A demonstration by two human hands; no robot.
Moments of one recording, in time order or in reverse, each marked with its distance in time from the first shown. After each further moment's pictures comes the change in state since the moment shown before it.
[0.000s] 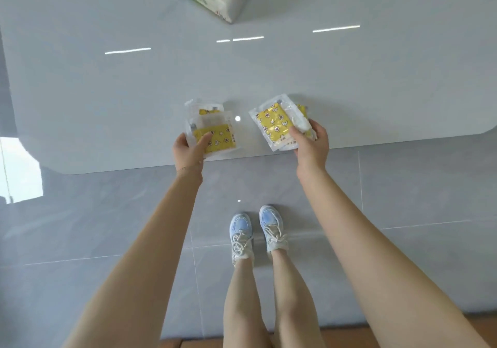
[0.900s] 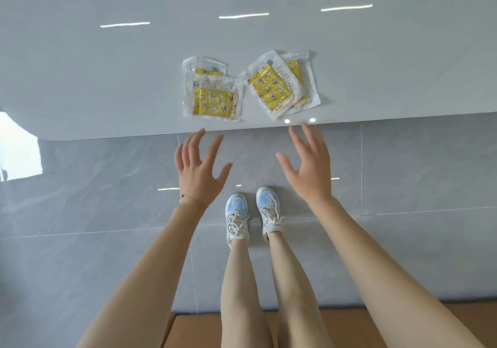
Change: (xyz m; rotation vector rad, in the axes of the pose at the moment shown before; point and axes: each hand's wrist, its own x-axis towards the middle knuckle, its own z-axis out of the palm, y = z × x) left_hand -0.044 -0.108 -0.024 1.148 0.023 0.955; right_hand -0.015 0.069 -0.087 -1.185 -0.289 -0.869
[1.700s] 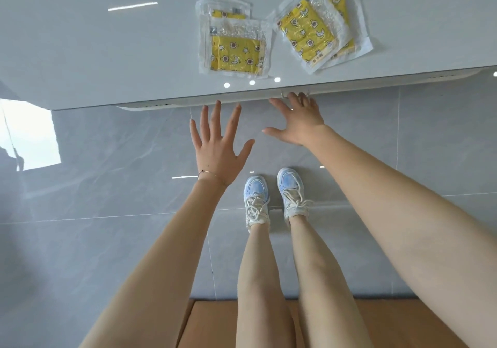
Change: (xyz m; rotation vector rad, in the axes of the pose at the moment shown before) left_hand -0.015 -0.026 0.043 0.117 -0.199 -0.047; right_hand 0.059 -0.004 0.101 -0.481 -0.642 -0.079
